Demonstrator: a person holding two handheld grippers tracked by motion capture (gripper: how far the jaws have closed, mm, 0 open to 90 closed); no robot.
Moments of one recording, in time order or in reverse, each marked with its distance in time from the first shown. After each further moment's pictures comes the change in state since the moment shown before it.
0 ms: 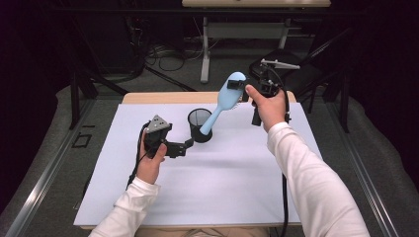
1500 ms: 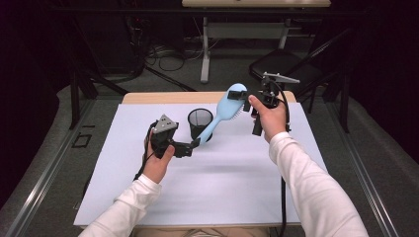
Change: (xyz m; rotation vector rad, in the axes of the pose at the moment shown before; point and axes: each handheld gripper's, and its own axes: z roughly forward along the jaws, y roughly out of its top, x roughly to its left) left arm -0.011 0.004 0.013 -0.001 -0.026 0.030; right arm -0.024 -0.025 0.002 0.045 0.072 0.119
